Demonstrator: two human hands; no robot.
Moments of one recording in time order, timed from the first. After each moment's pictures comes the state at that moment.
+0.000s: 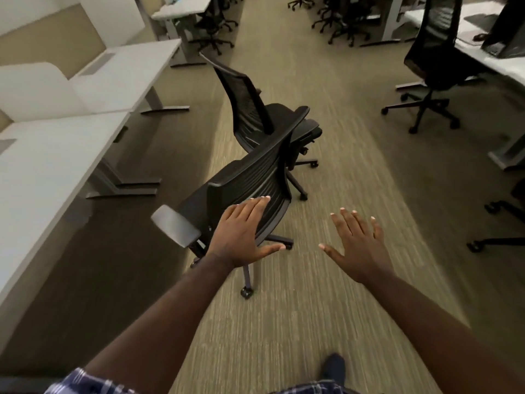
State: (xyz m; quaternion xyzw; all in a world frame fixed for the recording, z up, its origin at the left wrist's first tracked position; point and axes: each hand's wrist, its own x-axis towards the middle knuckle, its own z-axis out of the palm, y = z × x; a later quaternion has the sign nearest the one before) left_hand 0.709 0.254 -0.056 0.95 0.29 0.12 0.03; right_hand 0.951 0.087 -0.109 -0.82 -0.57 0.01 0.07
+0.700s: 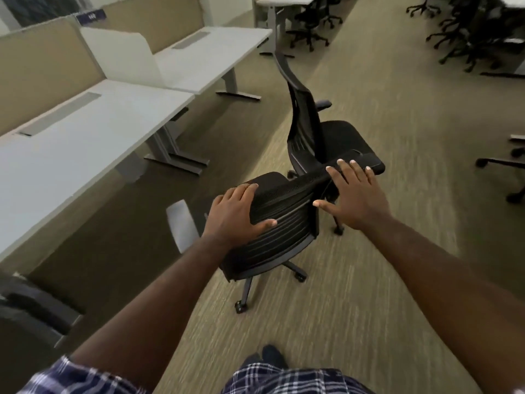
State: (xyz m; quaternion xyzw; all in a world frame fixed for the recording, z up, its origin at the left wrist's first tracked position) left_hand 0.798 0.377 -0.037 0.83 0.55 0.11 0.03; right_hand 1.096 0.375 -0.040 -0.67 -0.74 -0.04 0.06
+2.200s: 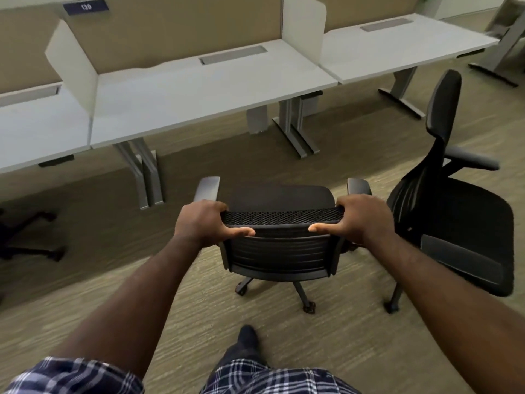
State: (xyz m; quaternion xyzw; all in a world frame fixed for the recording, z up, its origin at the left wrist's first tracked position) left_hand 0.825 0.344 -0.040 0.52 0.85 0.08 0.00; right_hand 1.091 0.548 -0.031 -0.35 -0.93 0.02 0.08
